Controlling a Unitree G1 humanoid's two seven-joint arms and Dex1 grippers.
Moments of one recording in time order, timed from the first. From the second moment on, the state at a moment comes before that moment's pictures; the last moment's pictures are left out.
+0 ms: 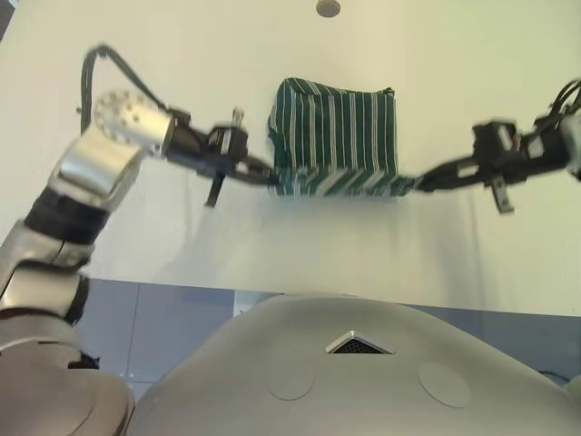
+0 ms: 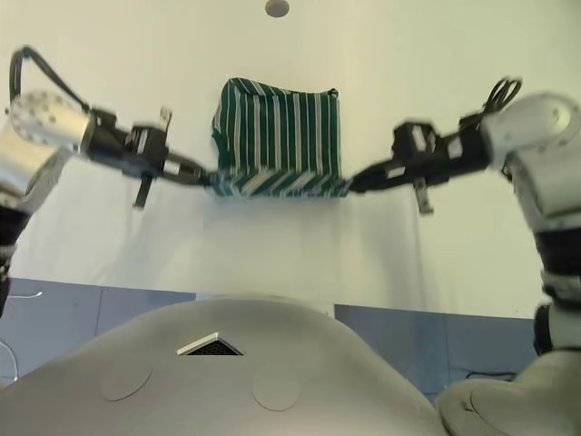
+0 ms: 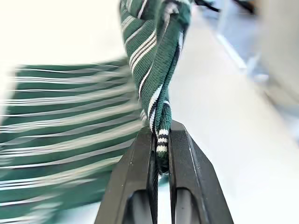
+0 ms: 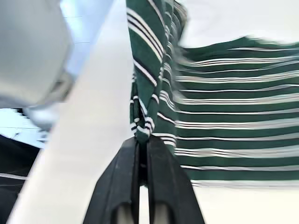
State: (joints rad) left arm -0.51 0.77 -0.49 0.07 -0.46 0.13 -1.34; right arm -0.37 -1.00 0.26 0.04 0.43 0.30 1.53
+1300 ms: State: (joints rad) left arm -0.39 0.27 0.17 0.34 -0.29 0.09 -0.31; right arm -0.40 -0.54 -0.29 1.06 0.30 -0.12 0.00
